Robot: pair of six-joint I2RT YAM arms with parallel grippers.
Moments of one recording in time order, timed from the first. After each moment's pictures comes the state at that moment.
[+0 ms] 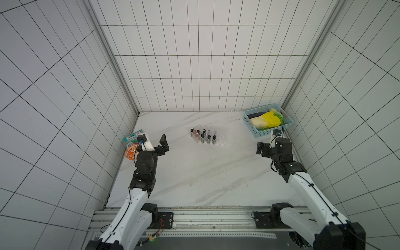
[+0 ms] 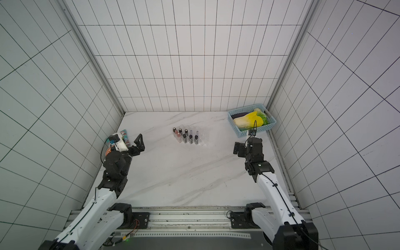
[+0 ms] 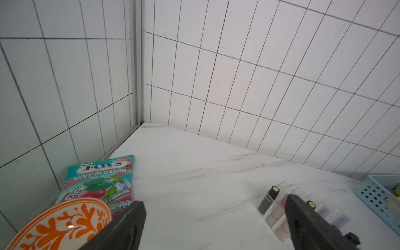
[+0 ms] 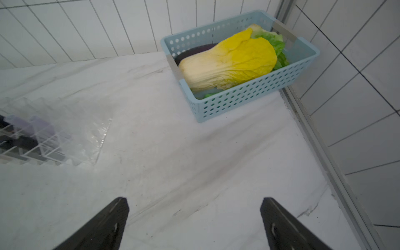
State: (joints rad) left arm -0.10 0.80 0.30 0.37 -0.21 -0.26; right arm 0.15 1.01 0.61 -0.17 0.15 0.12
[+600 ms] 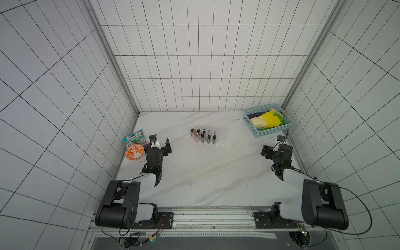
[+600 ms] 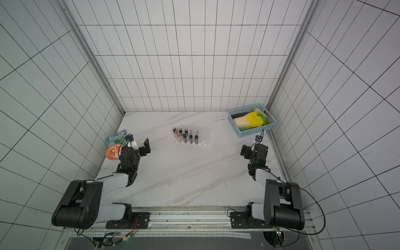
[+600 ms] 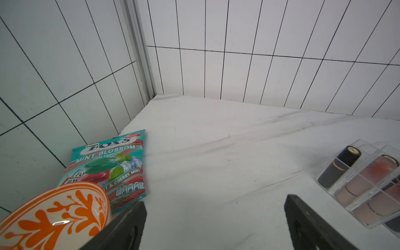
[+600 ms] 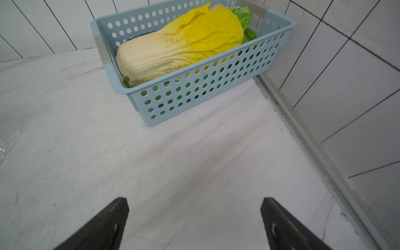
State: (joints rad) left arm -0.08 1.34 0.34 0.79 -0.23 -0.09; right arm -0.03 1.33 0.42 0.44 0.07 0.05
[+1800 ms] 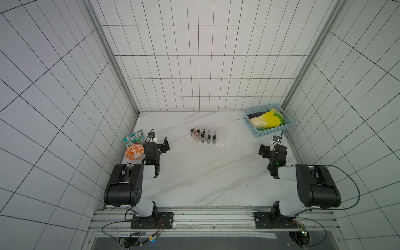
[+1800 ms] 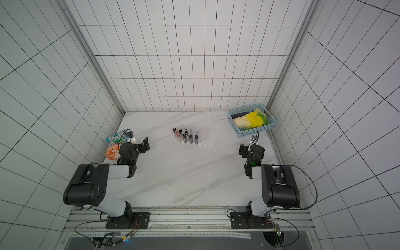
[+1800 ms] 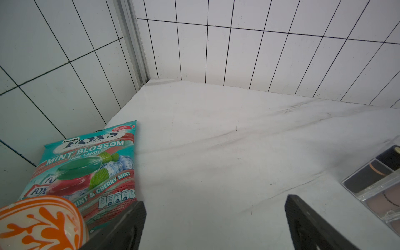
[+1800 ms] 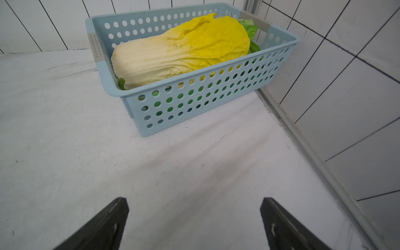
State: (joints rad) left arm 0.03 1.56 0.44 0.82 -0.10 -0.11; right arm 0.02 1.54 0.40 0.73 0.15 0.01
